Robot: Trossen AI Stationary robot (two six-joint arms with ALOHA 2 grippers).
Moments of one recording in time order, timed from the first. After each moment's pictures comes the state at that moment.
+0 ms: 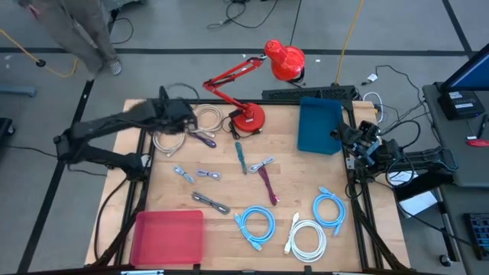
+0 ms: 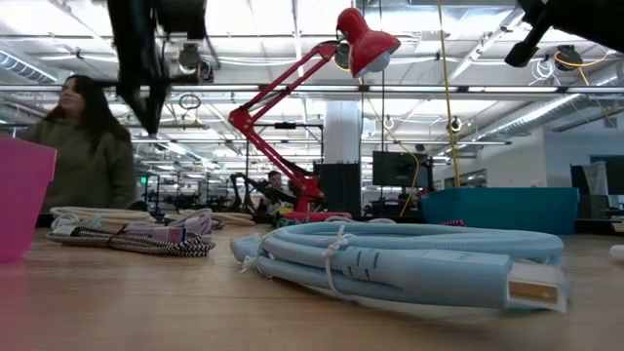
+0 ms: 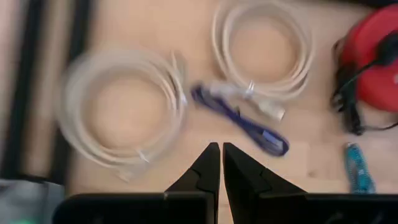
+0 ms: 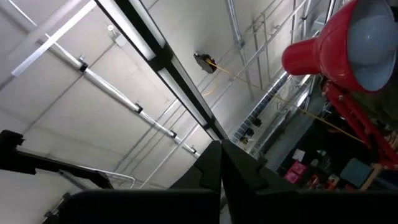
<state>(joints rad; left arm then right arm) 0.46 1.19 1.00 -1.12 -0.28 -1.22 0.01 0.36 0.08 1.12 0.39 0.79</state>
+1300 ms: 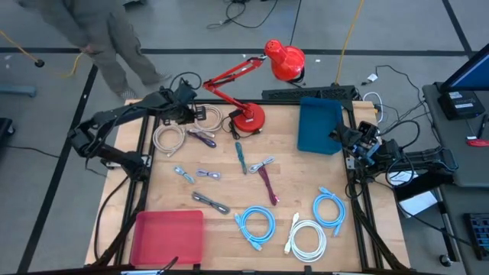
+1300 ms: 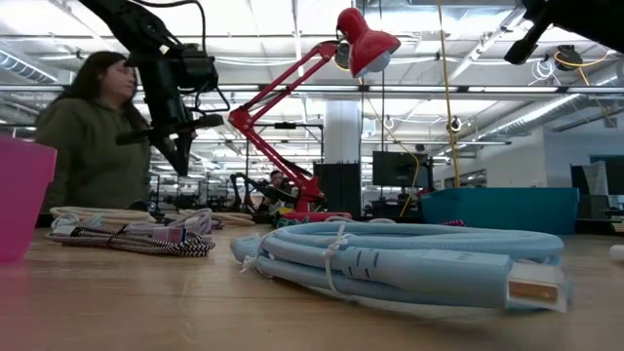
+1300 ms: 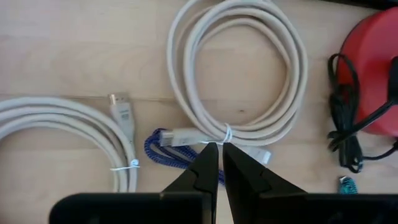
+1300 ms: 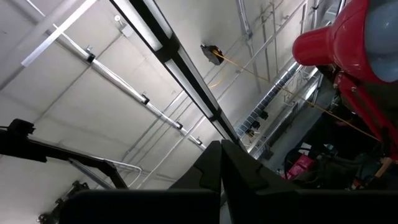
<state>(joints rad) 0.78 1.39 0.95 -0.73 -0.03 -0.83 0.01 0.36 0.08 1.11 0.34 0.79</state>
